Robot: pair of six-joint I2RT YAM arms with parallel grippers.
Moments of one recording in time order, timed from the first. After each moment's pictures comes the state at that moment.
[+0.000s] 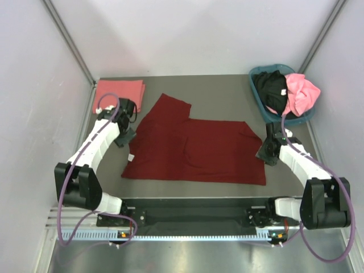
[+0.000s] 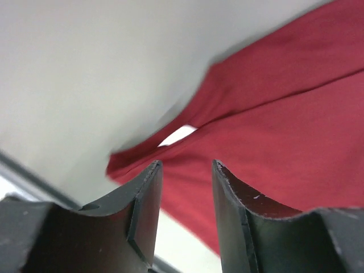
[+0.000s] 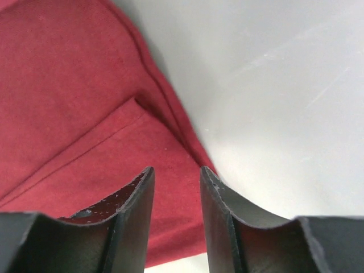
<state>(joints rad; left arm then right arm) -0.18 1.43 1.15 -1.01 -0.40 -0.89 0.06 1.22 0.68 -0.62 0.17 0.62</state>
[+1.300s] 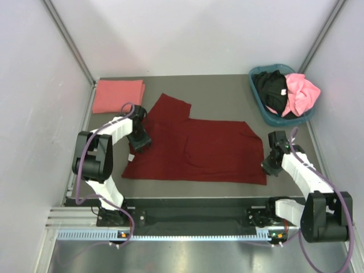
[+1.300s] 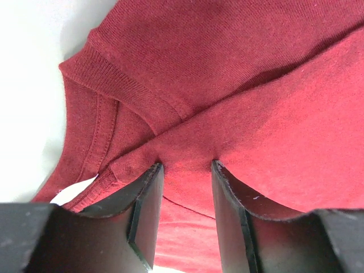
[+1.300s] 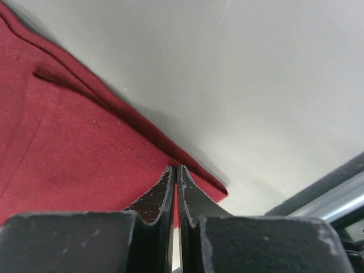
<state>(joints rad) -0.18 1.77 1.10 -0.68 -0.07 -0.76 0.03 1.12 0.60 -0.79 0.23 0.89</state>
